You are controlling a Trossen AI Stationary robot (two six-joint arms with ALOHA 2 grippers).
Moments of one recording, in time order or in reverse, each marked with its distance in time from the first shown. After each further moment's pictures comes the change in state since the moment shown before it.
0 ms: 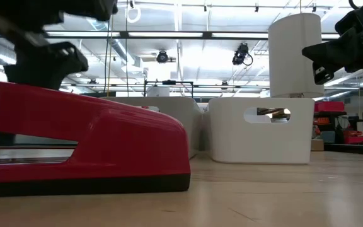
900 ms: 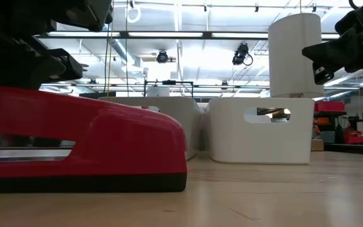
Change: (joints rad) left arm -0.002 0.027 0.000 -0.005 0.032 0.000; right arm 0.000 0.000 0.000 0.000 0.000 0.000
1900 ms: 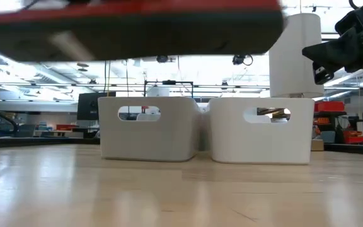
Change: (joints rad) left arm 0.066 -0.060 0.228 -0.108 -0.023 0.101; right arm 0.000 0.000 0.000 0.000 0.000 0.000
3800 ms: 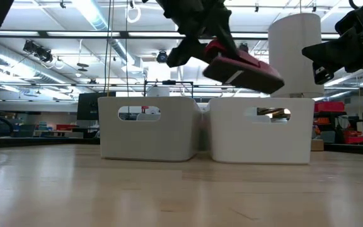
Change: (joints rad) left arm 0.539 0.067 0.113 0.258 0.110 -0.214; right arm 0.000 0.000 0.000 0.000 -0.001 0.000
